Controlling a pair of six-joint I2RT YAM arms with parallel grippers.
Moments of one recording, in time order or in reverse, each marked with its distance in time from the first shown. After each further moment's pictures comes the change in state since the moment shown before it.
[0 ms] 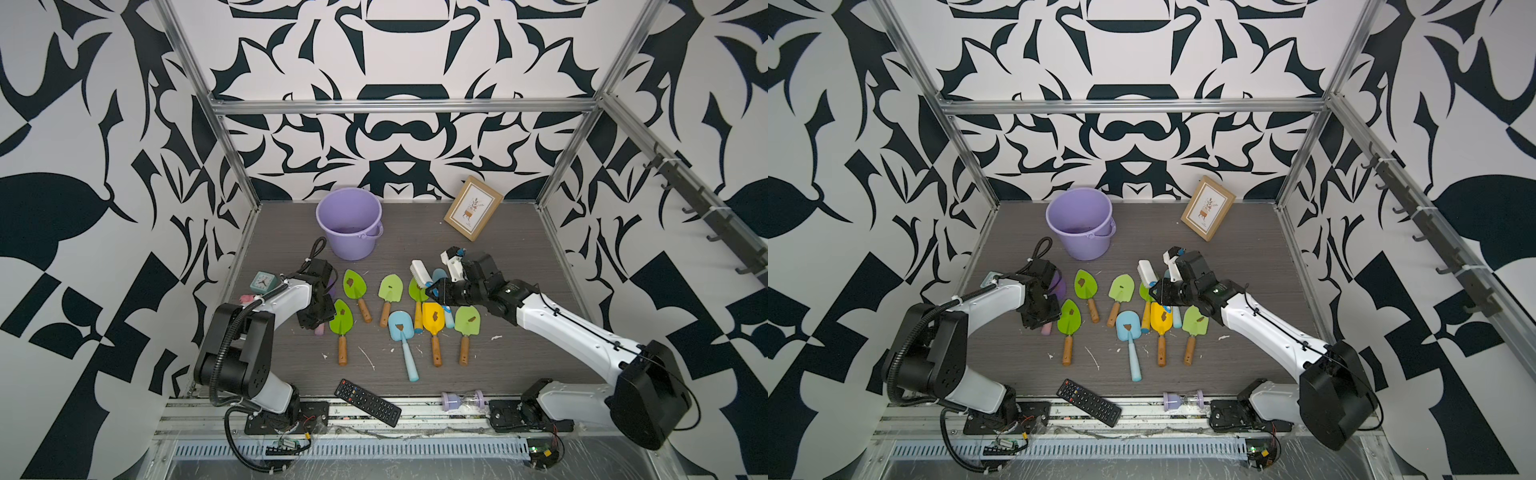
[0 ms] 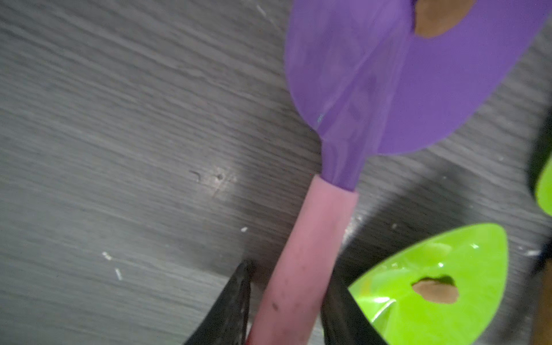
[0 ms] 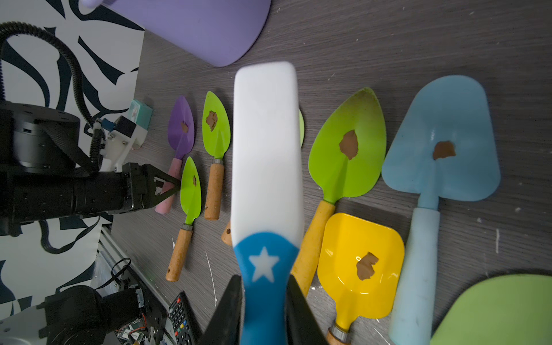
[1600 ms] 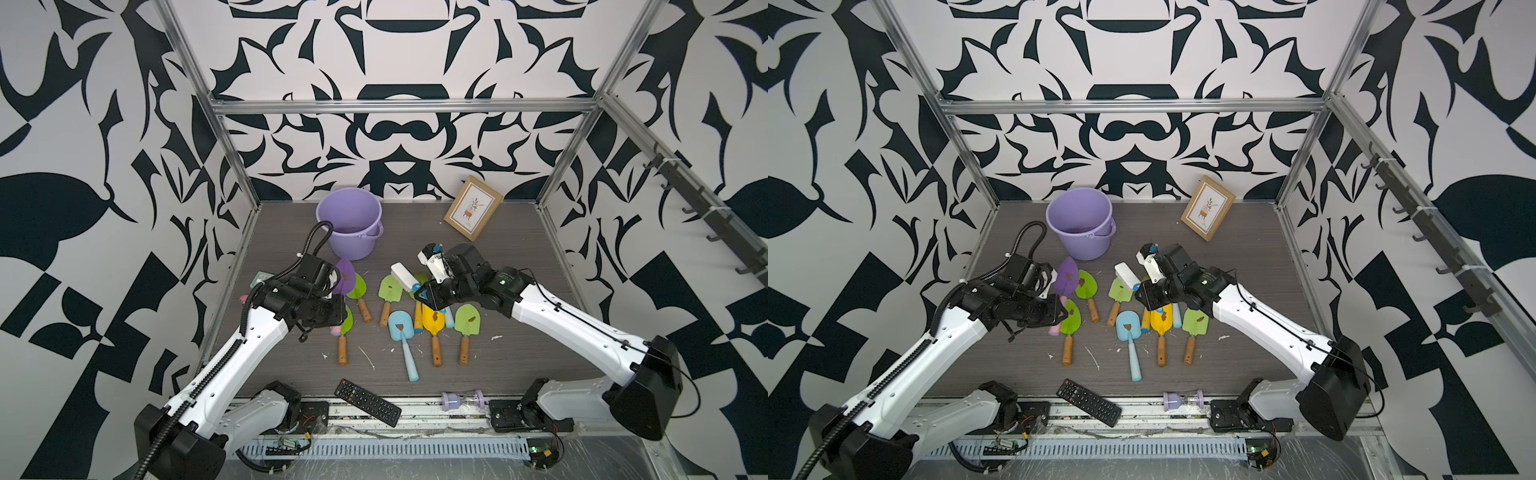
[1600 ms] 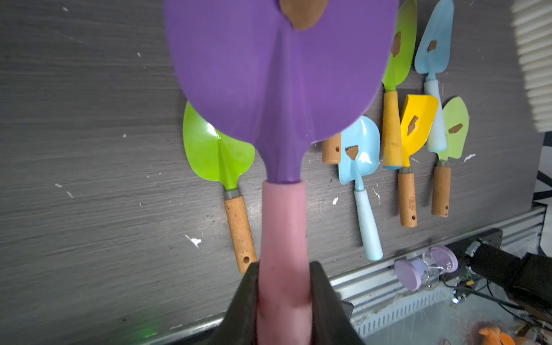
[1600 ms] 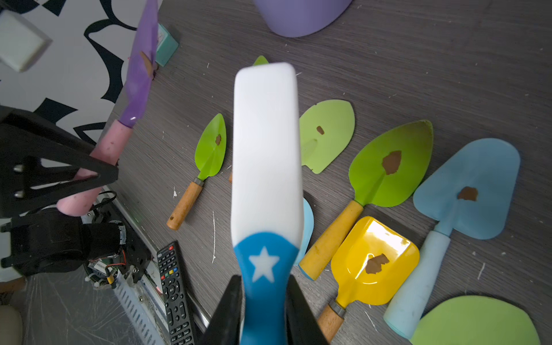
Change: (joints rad) left arm -0.222 -0.483 0.168 -0.357 0.240 0.135; right arm 0.170 0.044 0.264 -0.293 0.072 -0.271
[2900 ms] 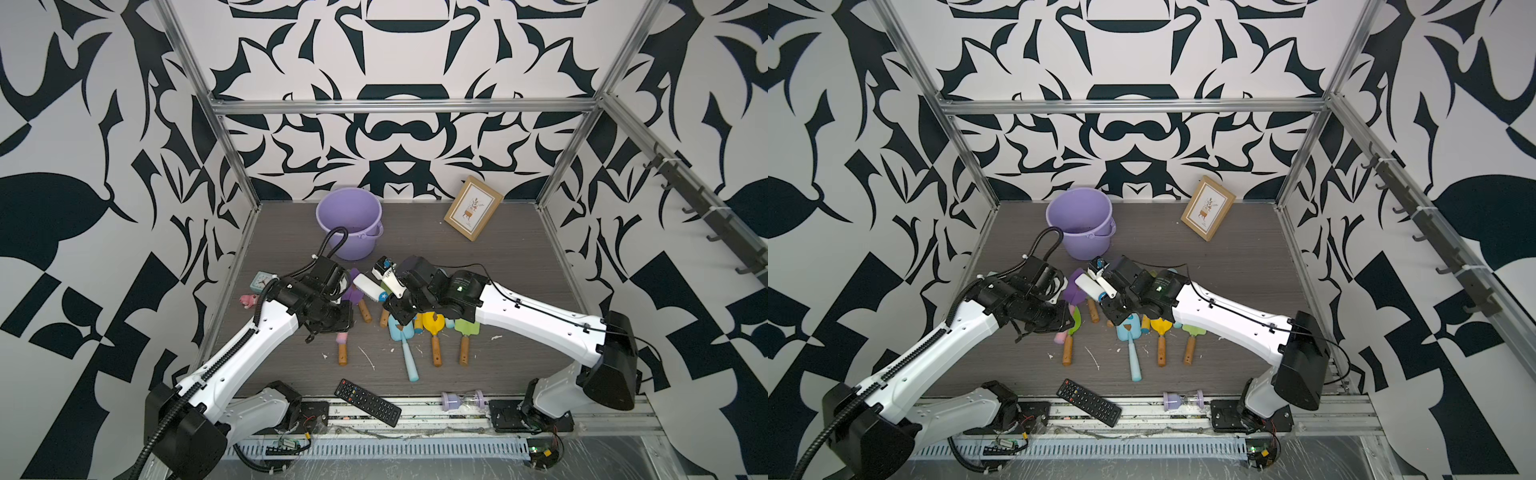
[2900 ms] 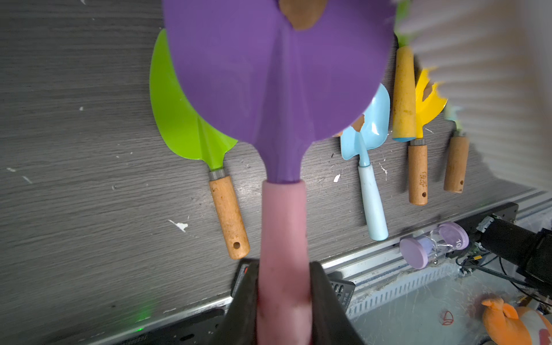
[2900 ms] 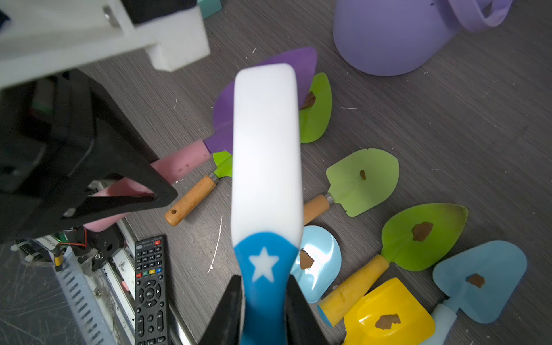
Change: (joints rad) left arm -0.066 0.070 -0.003 -0.012 0.020 -0.011; right arm 0.270 0.214 0.220 -0.035 0.228 -0.143
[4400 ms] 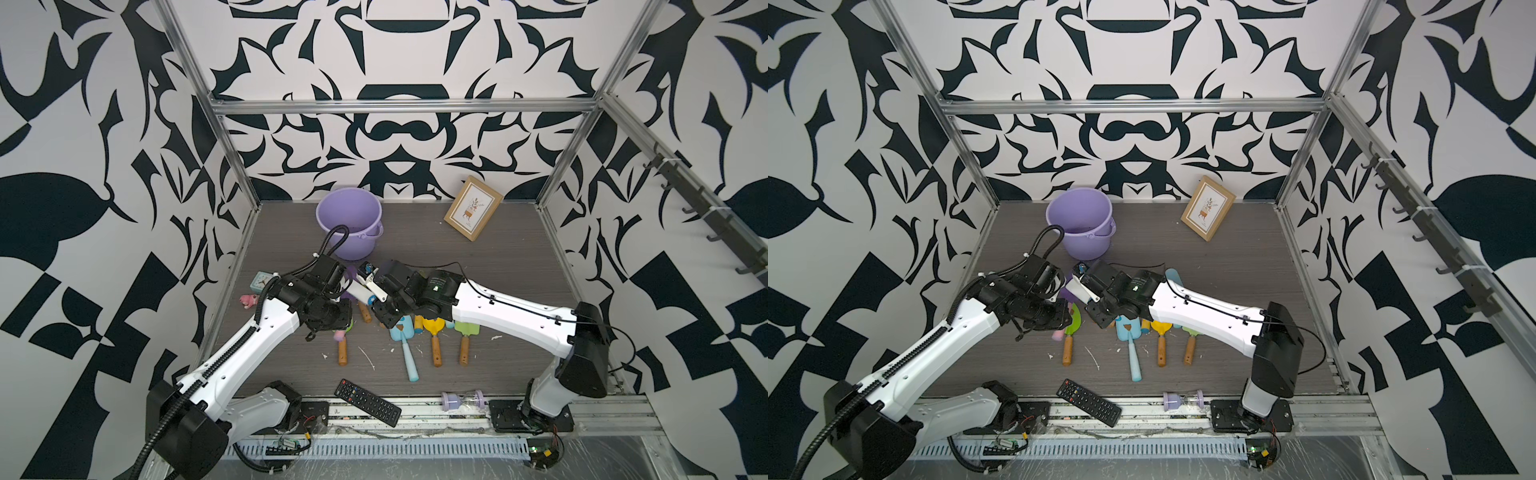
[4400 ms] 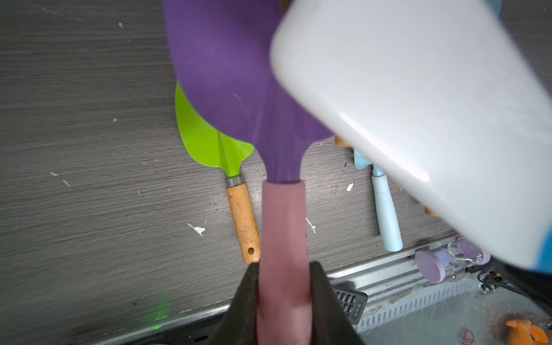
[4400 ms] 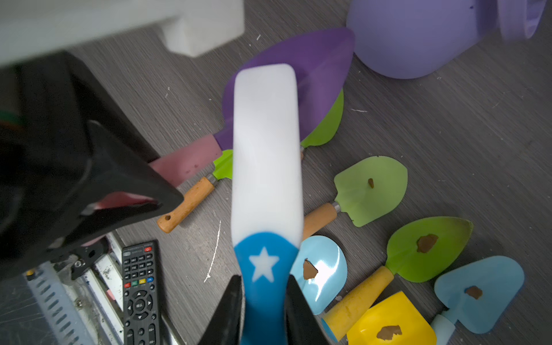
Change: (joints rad) left arm -0.011 0.014 0.019 -0.011 -0.066 0.007; right arm 0.056 0.147 0.137 -0.077 0.091 -0.011
